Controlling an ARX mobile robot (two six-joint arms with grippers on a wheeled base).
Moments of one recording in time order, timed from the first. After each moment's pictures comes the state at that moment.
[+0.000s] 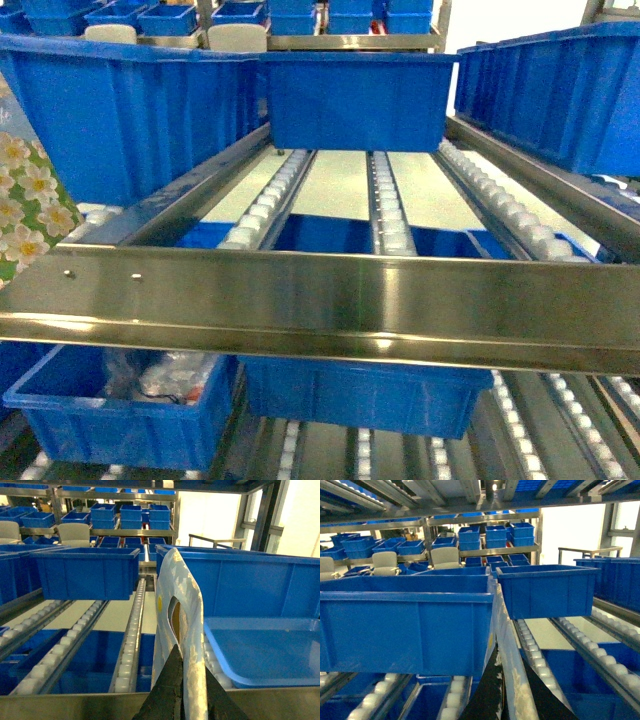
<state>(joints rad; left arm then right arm) -0.25 0.90 0.27 0.78 -0.24 0.09 0.12 0.57 0.24 0.41 0.23 0.00</state>
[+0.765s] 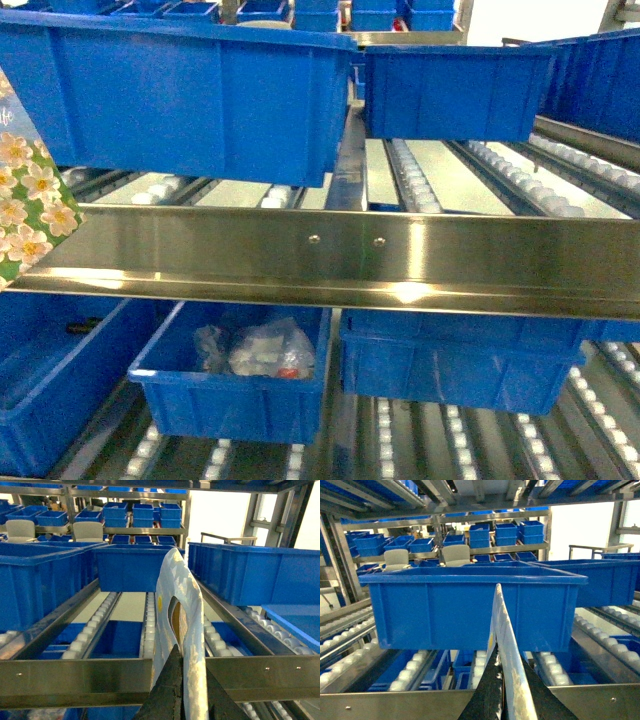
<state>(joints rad) -0.25 0.90 0.27 0.78 -0.24 0.09 0.12 0.57 0.24 0.41 0.23 0.00</state>
